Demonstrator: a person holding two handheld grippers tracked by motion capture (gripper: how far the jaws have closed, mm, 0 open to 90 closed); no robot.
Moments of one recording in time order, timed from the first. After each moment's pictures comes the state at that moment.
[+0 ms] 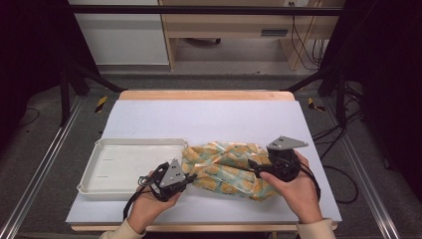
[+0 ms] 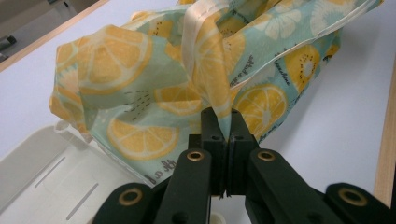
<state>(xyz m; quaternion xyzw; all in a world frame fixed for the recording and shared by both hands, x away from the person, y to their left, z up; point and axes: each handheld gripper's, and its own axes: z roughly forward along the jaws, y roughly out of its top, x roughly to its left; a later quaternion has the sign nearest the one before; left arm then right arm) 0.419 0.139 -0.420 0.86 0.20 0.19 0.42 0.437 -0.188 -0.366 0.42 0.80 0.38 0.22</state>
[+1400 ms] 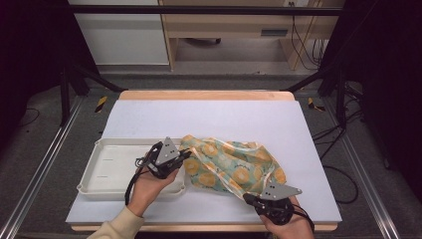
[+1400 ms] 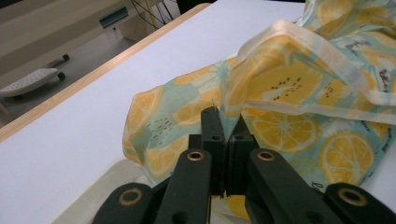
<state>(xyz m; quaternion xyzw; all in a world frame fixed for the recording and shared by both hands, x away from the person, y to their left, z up) 0.465 0.151 -0.405 0.82 0.23 0.25 0.46 0.363 -0.182 -0.439 0.31 0.84 0.43 0.14</state>
